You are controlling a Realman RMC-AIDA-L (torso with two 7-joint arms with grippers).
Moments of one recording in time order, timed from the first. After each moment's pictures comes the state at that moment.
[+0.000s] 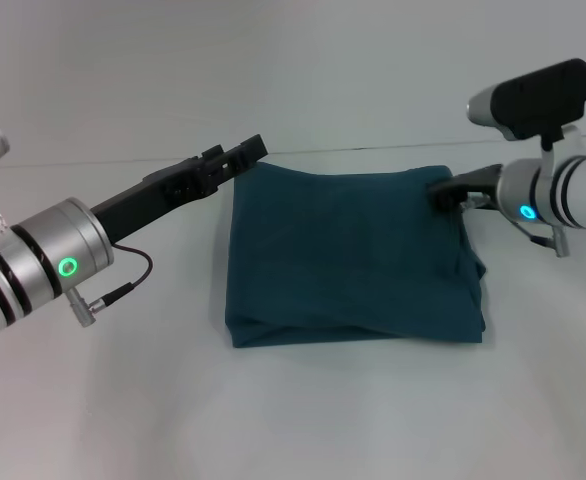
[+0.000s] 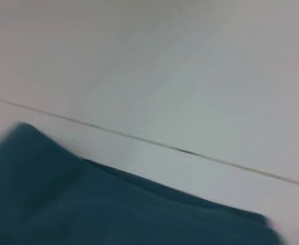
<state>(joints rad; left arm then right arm) -0.55 -2.13 -1.92 -0.62 -1.96 1.00 -1.69 0.86 2.09 -0.87 -0.44 -2.35 -0.49 2.01</state>
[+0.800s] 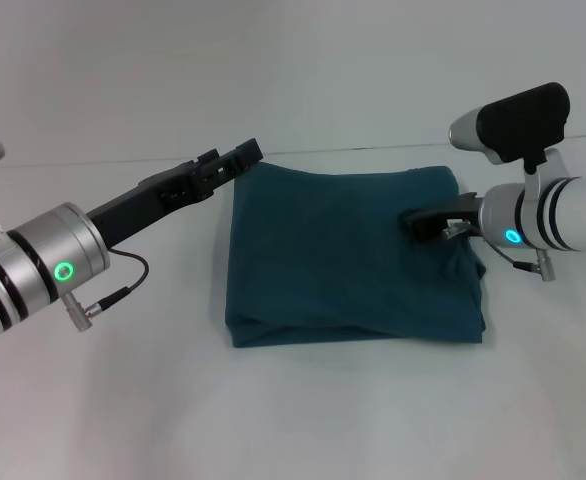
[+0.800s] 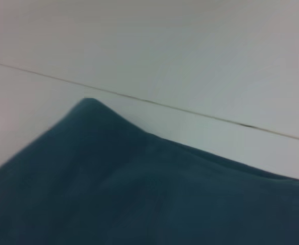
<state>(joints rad) -0.53 -2.13 -1.92 -0.62 -1.97 1.00 -1.69 0.85 2.09 -0.89 -0.41 -2.28 -0.57 1.97</state>
